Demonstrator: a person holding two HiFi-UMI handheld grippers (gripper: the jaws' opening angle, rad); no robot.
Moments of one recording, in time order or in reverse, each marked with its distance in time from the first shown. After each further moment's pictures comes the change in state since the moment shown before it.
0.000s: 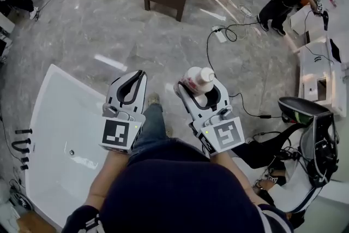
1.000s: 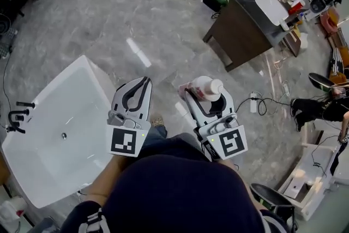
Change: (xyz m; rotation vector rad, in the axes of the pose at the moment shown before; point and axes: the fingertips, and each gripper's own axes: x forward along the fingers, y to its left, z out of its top) left arm 0.059 0.396 -0.065 -0.024 -0.029 0.497; right arm 0.440 0.081 -0.005 -0.066 -0.026 0.496
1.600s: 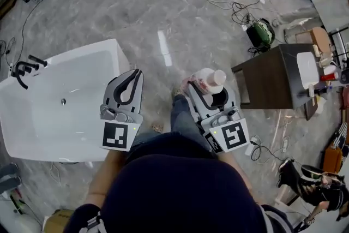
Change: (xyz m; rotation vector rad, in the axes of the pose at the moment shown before) left arm -0.005 0.153 -0.031 -0.044 0.029 0.444; right arm 0.174 0.015 -0.024 0.015 0.041 0.393
